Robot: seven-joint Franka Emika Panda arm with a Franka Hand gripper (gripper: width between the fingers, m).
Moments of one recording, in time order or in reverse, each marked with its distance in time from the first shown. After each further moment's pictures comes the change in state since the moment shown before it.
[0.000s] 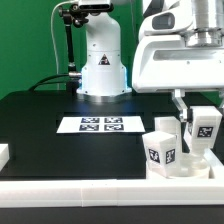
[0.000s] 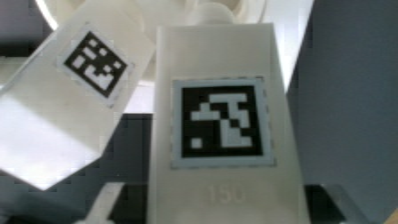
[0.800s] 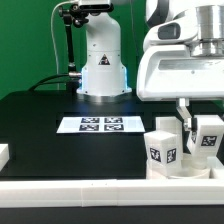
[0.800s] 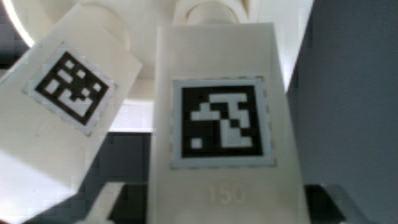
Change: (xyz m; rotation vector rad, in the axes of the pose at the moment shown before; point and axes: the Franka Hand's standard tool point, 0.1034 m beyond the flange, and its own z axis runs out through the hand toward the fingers) arm -0.005 -0.002 0.011 -0.005 -0.006 -0.015
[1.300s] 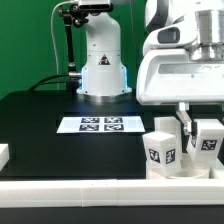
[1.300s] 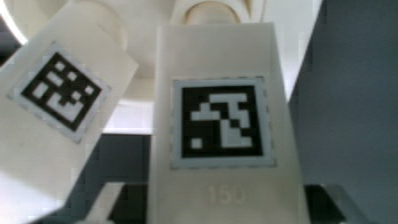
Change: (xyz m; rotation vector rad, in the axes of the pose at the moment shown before) arm 0.000 -0.001 0.007 0.001 0.037 -0.013
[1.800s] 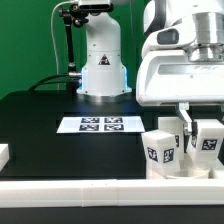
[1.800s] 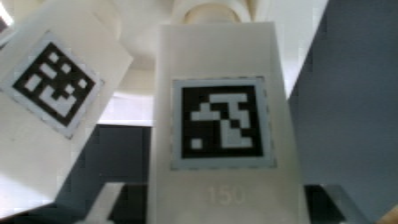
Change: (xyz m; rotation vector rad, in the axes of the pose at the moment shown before) arm -0.004 0.001 -0.002 0.006 0.074 -0.030
